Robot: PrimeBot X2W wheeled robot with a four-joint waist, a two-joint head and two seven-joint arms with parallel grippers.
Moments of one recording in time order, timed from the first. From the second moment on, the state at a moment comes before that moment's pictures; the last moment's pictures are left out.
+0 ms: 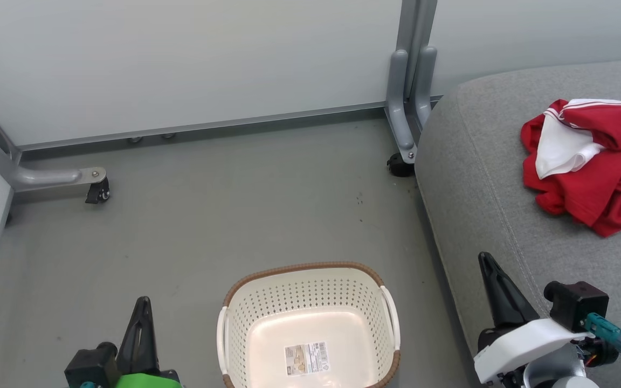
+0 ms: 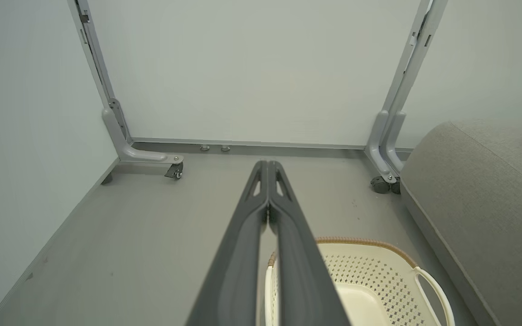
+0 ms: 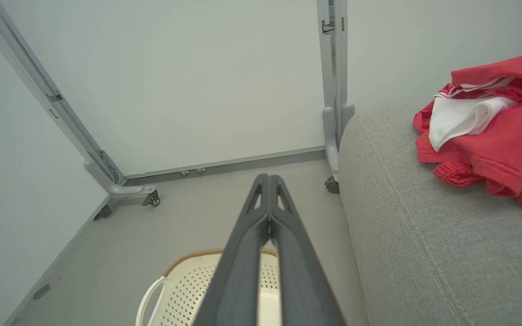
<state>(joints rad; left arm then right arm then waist) 0.09 0.07 -0.07 0.18 -0.22 0.01 -0.24 0.08 -0.05 0.07 -0.02 0.24 0.13 -0.04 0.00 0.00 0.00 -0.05</state>
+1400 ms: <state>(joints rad) 0.01 0.06 0.02 0.21 -0.89 -0.05 -0.07 -0.01 -0.08 0.02 0.11 0.94 0.13 0.00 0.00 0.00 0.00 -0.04</state>
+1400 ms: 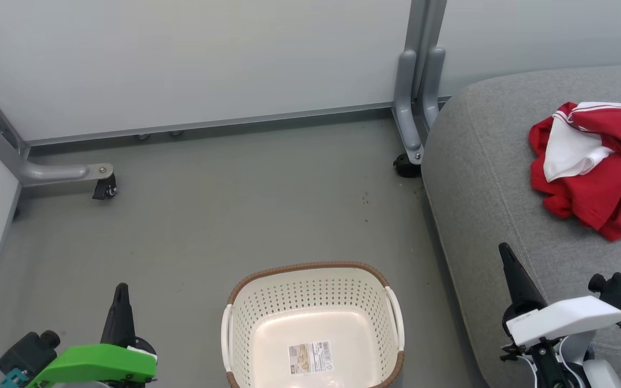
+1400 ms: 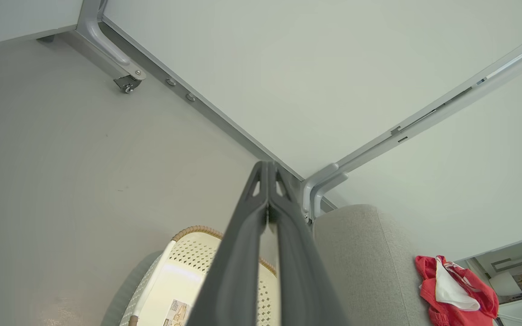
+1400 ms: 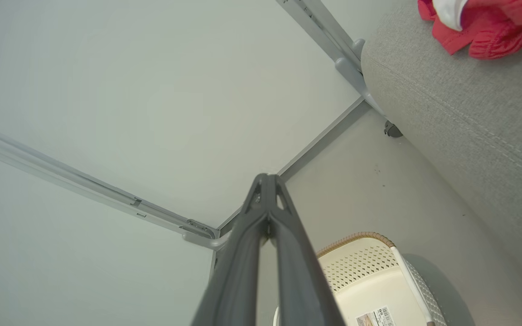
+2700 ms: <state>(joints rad) -0.05 0.05 0.07 0.23 -1.30 -0.10 0.04 -0.06 -0.08 -0.03 0.19 1.35 0.13 0.04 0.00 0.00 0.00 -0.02</state>
